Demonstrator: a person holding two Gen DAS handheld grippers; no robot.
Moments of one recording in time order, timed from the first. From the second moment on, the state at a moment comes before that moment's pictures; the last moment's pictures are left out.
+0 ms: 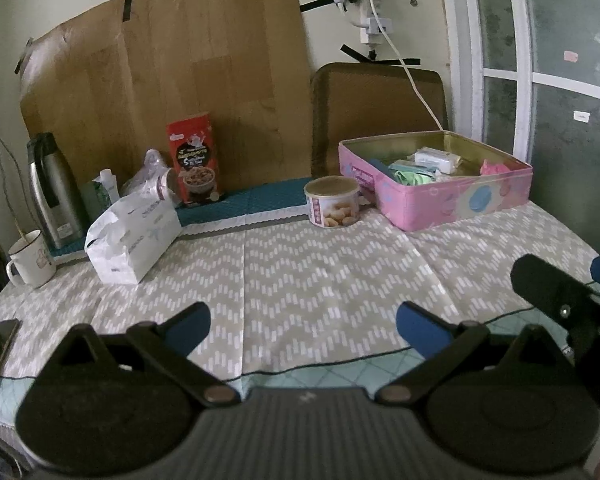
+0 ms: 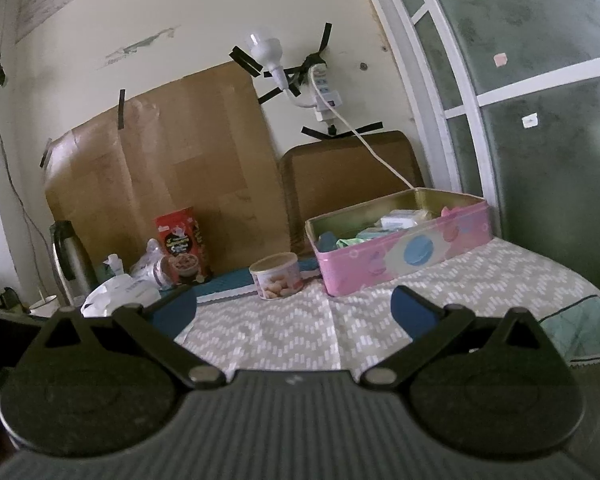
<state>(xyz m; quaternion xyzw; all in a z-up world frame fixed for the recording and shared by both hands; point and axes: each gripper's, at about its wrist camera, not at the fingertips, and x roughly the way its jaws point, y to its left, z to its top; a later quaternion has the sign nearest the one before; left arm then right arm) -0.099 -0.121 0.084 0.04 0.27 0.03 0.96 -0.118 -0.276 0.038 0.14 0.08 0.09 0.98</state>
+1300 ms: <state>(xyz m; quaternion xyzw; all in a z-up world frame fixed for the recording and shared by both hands) -0.100 -0.124 0.081 0.05 0.28 0.01 0.96 -0.122 -0.280 0.037 0.17 0.07 0.07 0.98</state>
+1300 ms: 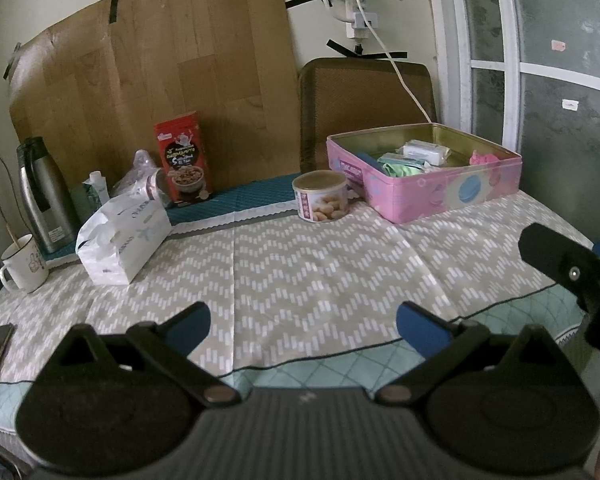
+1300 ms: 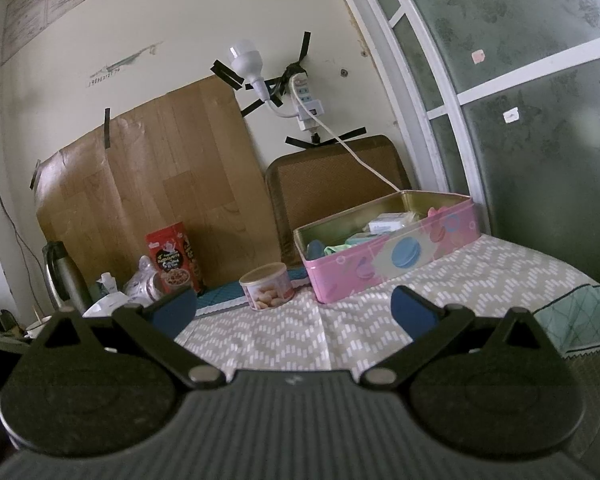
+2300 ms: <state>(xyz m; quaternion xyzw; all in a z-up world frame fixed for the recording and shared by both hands) -0.101 -0.125 0.080 0.07 0.28 0.00 0.96 -0.122 -0.281 0.037 0.17 0.07 0.07 0.98</state>
